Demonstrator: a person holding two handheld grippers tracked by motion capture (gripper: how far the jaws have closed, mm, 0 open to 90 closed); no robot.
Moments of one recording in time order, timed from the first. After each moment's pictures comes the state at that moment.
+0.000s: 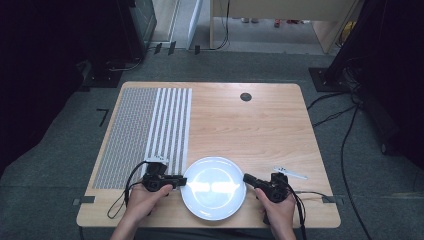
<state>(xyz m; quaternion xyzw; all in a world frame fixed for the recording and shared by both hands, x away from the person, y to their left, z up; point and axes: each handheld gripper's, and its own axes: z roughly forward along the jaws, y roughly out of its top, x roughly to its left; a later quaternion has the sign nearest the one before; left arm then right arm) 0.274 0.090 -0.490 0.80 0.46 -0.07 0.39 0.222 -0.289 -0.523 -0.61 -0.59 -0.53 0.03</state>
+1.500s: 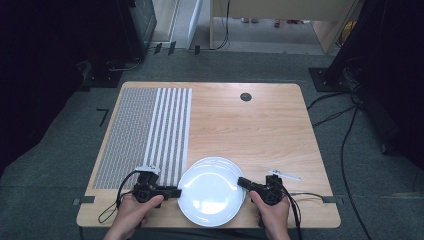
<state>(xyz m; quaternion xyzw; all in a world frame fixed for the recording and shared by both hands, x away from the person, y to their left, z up) 0.244 0.112 -0.490 0.79 0.46 -0.14 0.39 0.218 -0.275 -0.527 -0.62 -0.59 -0.52 0.06</state>
